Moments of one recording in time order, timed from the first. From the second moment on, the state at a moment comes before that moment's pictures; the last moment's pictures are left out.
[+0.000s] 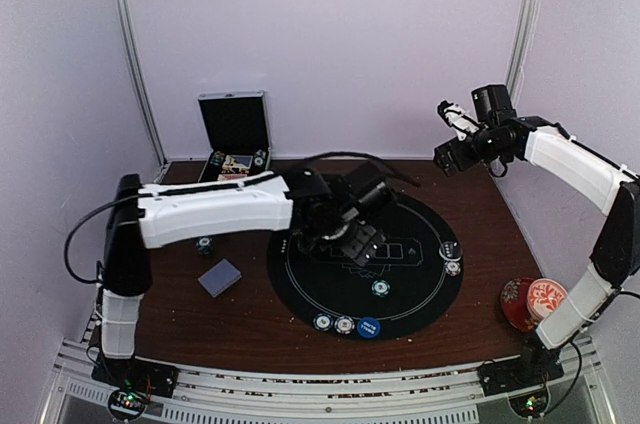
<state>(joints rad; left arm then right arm) -1.18 2.14 1.95 -0.85 -0.47 -0.28 0.26 1.56 1.43 -0.55 0.06 -0.28</state>
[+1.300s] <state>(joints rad) -0.73 0.80 0.66 0.03 -1.01 0.05 0.86 1.73 1.14 -0.69 0.08 -0.55</state>
